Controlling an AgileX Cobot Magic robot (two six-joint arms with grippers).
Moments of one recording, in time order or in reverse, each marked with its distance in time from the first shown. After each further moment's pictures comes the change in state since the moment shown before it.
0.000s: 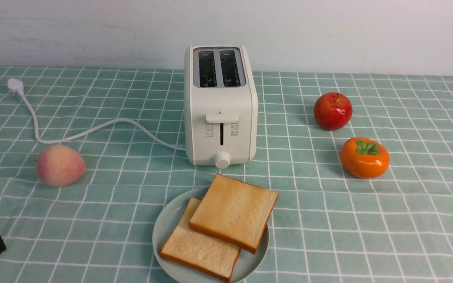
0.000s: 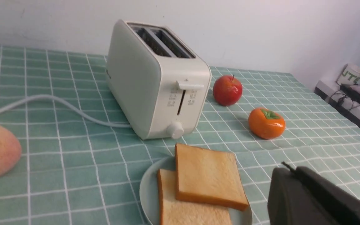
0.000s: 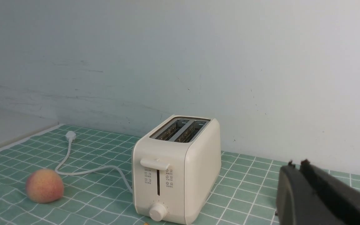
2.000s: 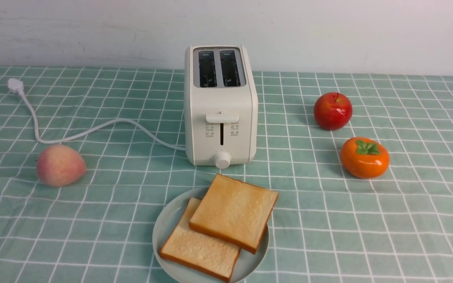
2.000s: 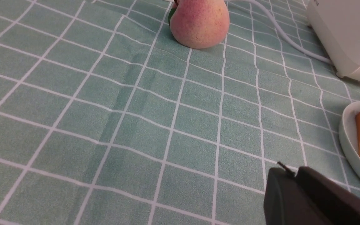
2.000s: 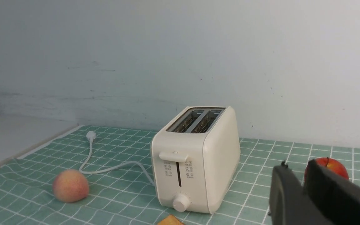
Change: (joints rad) right arm 0.000 0.000 0.000 0.553 0.033 -0.456; left arm 0.196 -0.198 0.483 0.532 -0.119 -0.555
